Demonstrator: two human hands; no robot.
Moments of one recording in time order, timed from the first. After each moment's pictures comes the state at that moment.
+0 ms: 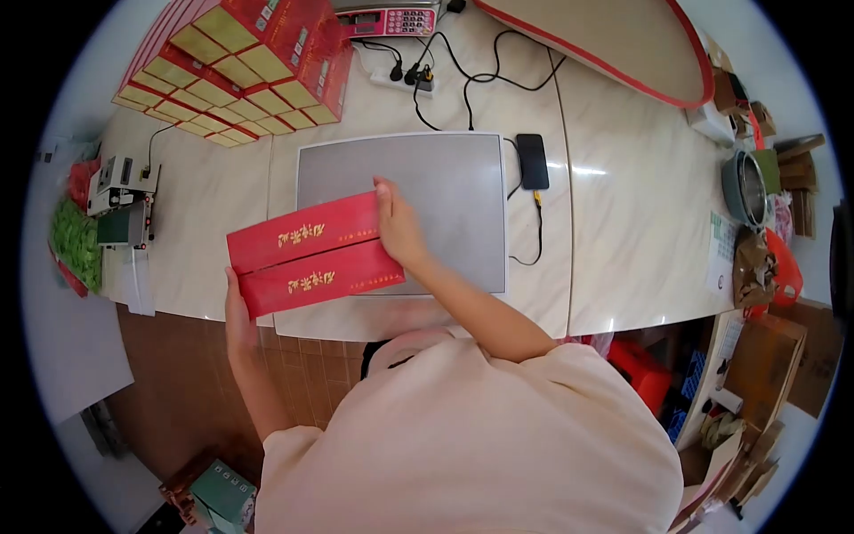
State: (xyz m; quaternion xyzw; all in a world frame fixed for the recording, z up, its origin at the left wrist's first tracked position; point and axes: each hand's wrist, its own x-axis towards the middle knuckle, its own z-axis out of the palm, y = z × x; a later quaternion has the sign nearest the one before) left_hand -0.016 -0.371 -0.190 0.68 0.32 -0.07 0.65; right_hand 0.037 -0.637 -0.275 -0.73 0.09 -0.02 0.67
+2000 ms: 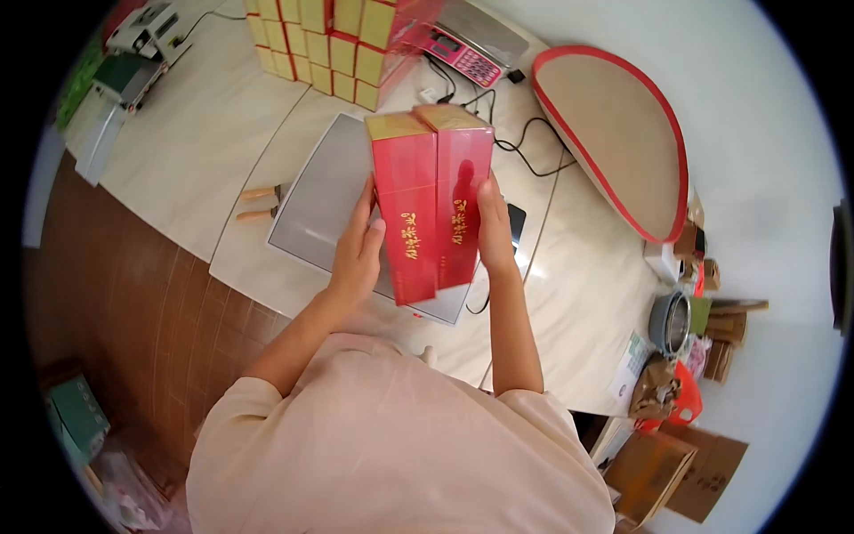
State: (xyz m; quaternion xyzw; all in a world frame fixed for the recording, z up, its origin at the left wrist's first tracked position) left_hand -0.033 -0.548 -0.209 0.70 -0.01 0.08 0.71; right_hand 0.042 -0.732 -0.173 -0.71 -0.11 0.05 0.69
